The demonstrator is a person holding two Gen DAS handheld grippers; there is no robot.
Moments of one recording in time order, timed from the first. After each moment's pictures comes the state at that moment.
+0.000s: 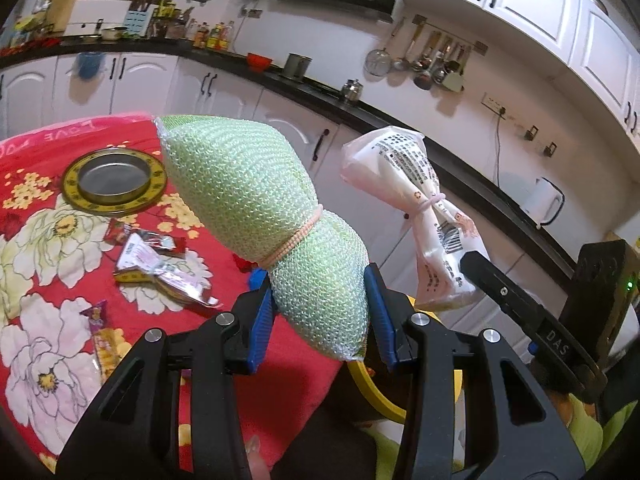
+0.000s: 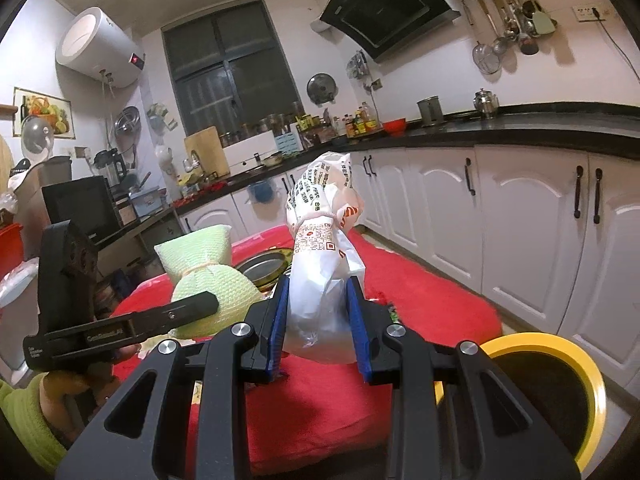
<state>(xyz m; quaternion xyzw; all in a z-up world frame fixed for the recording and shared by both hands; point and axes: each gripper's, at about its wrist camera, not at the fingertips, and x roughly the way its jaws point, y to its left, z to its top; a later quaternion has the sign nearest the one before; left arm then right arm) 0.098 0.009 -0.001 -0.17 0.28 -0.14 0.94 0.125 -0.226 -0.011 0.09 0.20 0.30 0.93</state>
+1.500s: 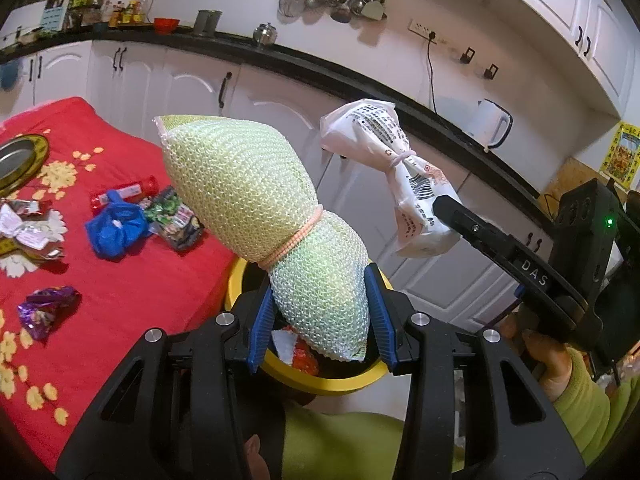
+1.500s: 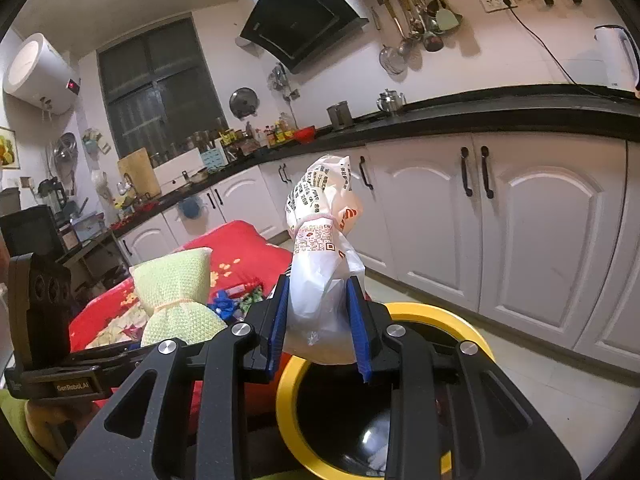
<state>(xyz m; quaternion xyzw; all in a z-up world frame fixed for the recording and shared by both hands) 0.098 -0.127 -0.042 -0.11 0.33 -0.26 0.90 0.094 -0.360 -0.037 0.12 0.21 0.18 0.95</state>
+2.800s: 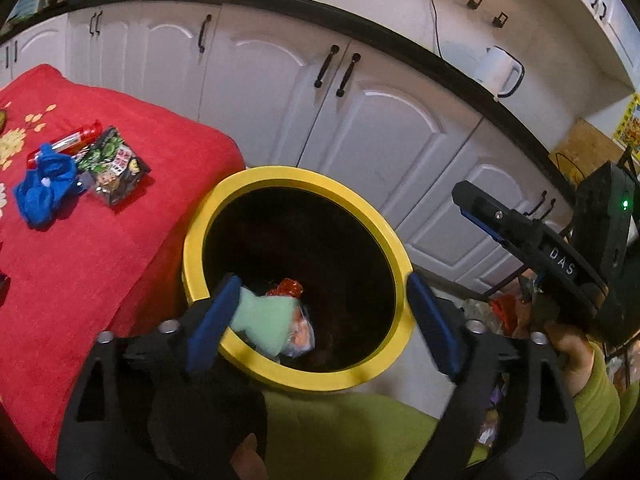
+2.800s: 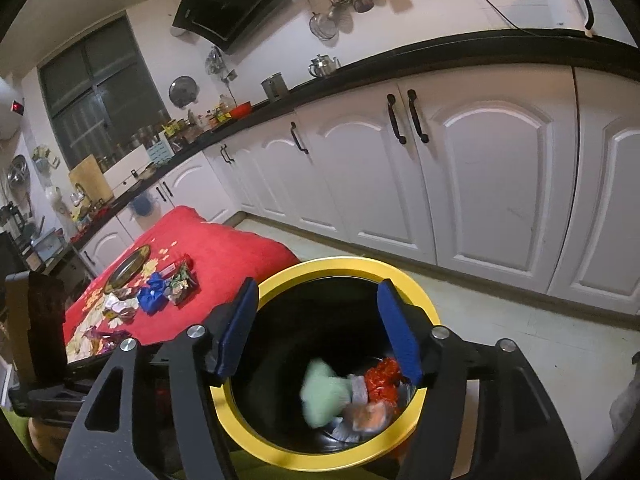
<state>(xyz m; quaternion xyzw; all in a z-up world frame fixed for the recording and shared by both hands) 0.134 -0.172 -0.090 -0.07 0.41 -0.27 0.87 0.108 -0.411 -0.092 0.17 0.27 0.09 0.94</state>
